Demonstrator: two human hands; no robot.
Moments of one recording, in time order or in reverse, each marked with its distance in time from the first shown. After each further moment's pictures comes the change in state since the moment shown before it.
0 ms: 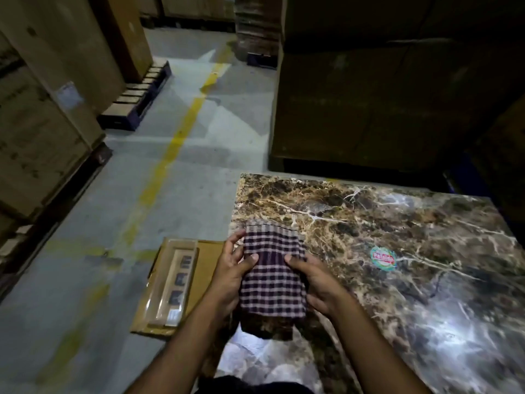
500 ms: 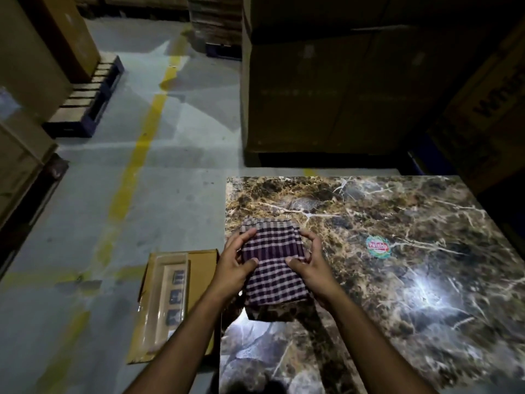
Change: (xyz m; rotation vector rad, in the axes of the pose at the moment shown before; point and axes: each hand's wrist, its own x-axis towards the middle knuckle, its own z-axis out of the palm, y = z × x) left_hand 0.064 0.014 -0.044 0.652 -0.199 0.179; right_hand 0.027 0.007 0.013 -0.385 0.267 -0.326
